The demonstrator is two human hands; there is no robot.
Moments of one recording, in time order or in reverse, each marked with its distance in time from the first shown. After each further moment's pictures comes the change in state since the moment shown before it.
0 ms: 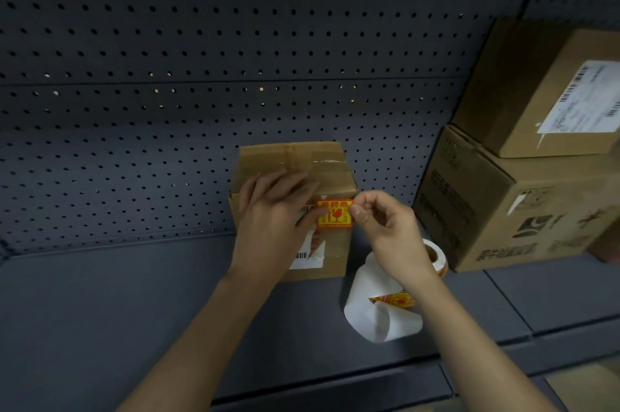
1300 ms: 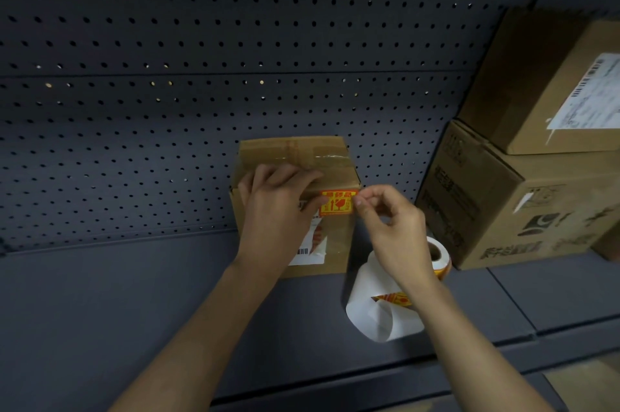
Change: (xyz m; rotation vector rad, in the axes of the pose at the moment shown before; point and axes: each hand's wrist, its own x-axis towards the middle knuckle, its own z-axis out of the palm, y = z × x) left_hand 0.010 0.003 0.006 -0.045 0.056 -0.118; right_hand 0.001 0.005 0.003 -0.242 0.177 -0.120
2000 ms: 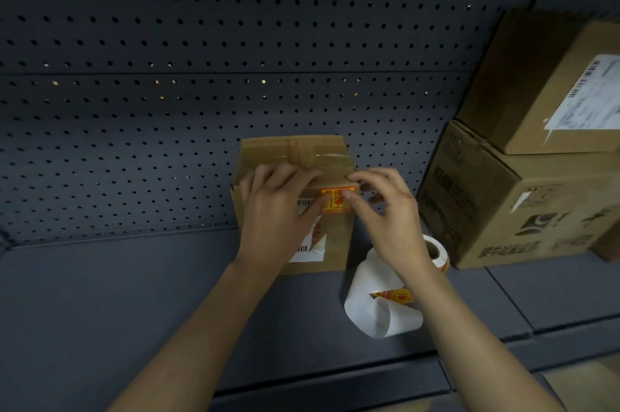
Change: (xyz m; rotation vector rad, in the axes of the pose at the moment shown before) left_hand -0.005 -0.005 0.007 0.015 0.067 0.068; right_hand 0.013 -0.001 -0.001 -0.128 -0.034 -0.167
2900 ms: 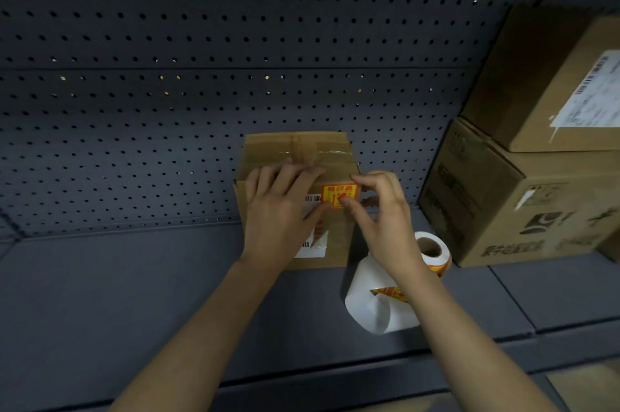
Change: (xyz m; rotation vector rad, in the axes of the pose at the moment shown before) left_hand -0.009 -0.007 0.010 0.087 0.009 0.103; right_hand -0.008 0.017 0.011 -0.041 -0.013 -0.050
